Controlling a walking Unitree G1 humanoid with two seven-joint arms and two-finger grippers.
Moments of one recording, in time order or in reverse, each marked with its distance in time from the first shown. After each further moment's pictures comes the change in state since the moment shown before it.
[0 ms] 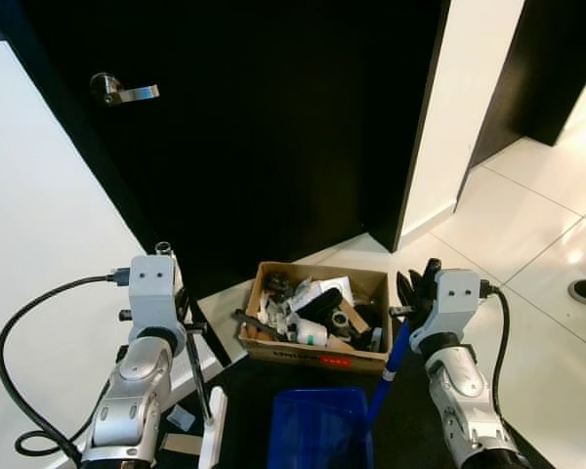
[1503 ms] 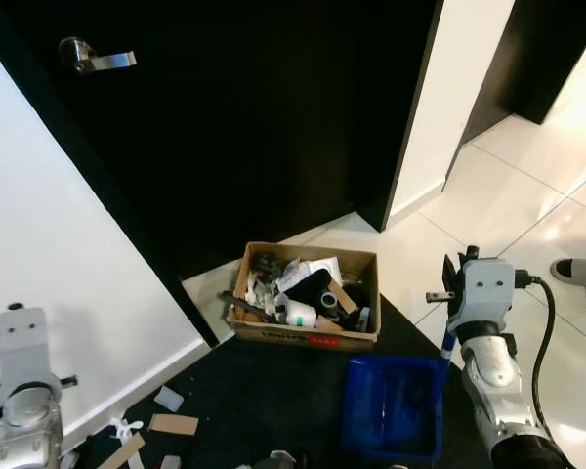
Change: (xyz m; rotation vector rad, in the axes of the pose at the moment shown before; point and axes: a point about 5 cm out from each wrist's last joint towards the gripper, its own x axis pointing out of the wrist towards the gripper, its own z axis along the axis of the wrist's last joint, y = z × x) left arm -0.026 0.157 -0.051 0.113 0.154 0.585; right arm 0.010 -0.048 0.031 -0.259 -0.137 -0.193
